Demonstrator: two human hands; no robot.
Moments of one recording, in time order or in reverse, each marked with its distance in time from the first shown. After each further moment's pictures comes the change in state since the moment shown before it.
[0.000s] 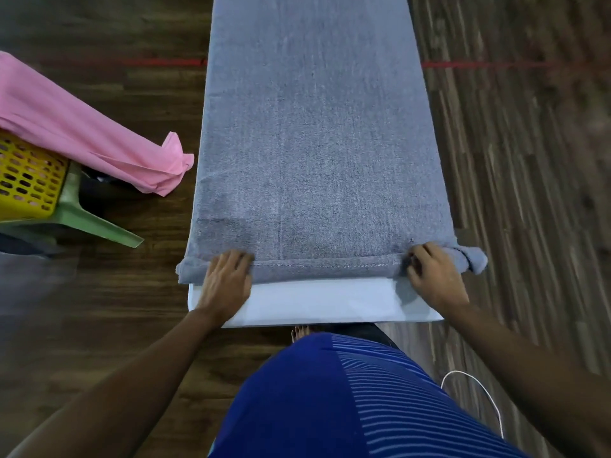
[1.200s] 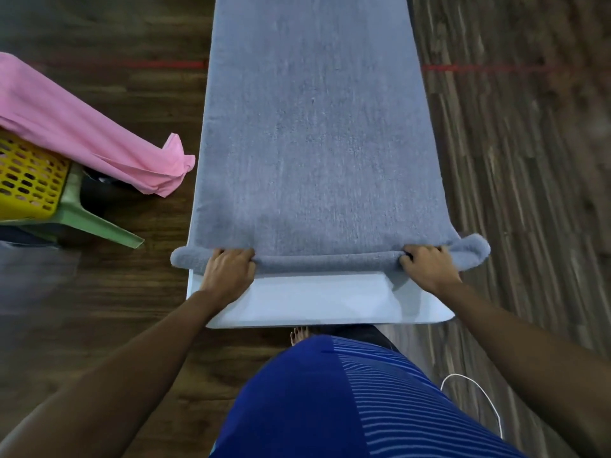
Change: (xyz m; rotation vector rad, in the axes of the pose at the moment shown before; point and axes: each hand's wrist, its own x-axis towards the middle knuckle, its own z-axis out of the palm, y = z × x) left_hand 0.029 0.012 -0.013 0.016 -0.170 -0.085; right_hand 0.029 -0.012 -0.013 -0.168 -0.281 0.113
